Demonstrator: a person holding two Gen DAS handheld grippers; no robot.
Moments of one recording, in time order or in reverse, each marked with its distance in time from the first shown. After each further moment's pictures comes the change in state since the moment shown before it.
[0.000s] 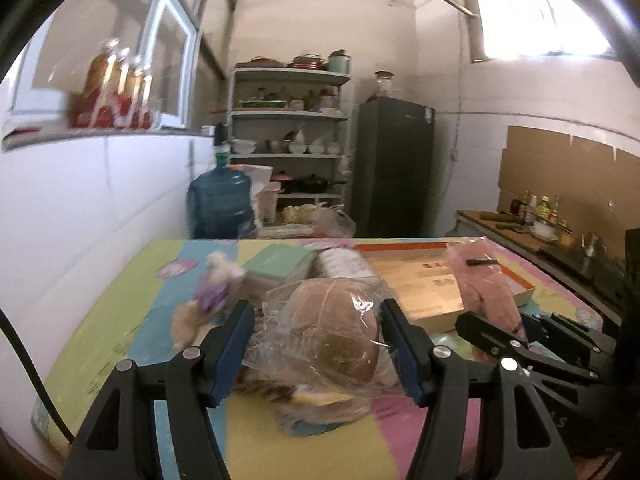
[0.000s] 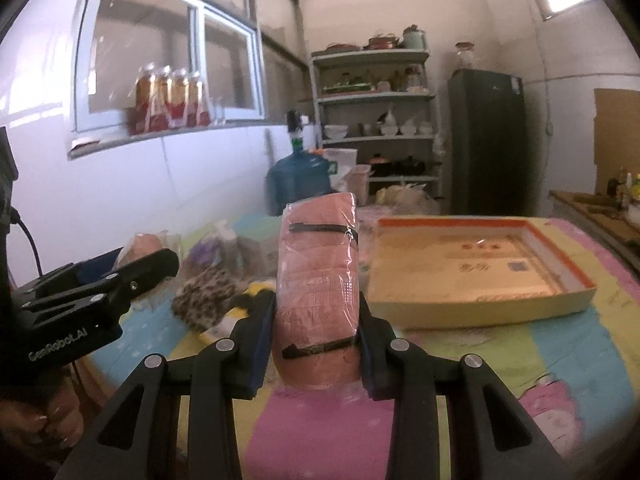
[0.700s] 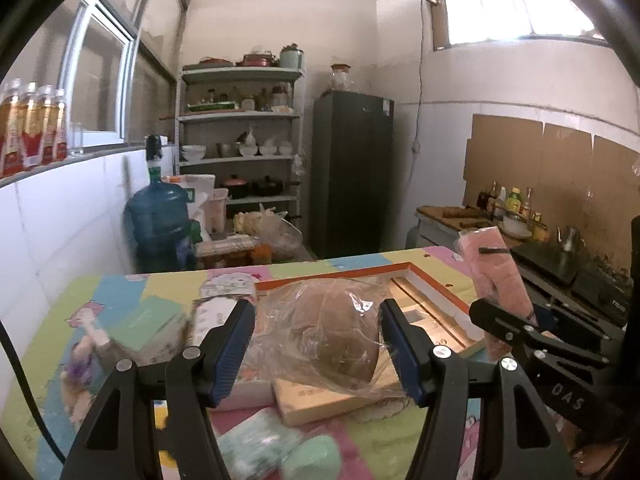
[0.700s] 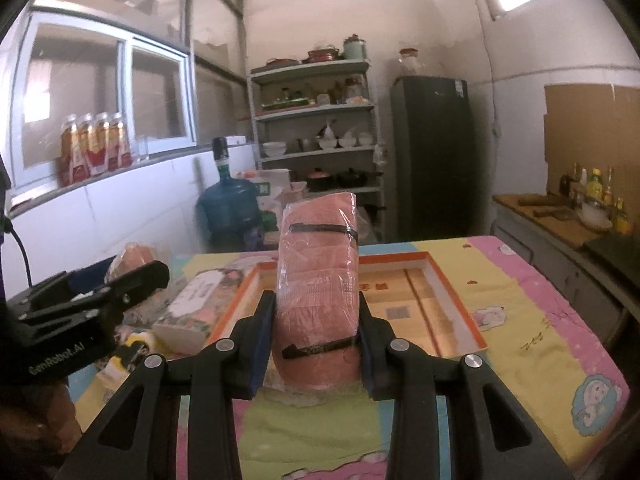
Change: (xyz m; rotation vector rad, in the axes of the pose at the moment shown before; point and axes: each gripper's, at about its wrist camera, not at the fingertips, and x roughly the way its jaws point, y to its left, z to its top) left arm 0.093 -0.118 0.060 0.057 0.025 -0.105; right arm -0.012 -0.153 0.051 0.077 -0.006 -0.138
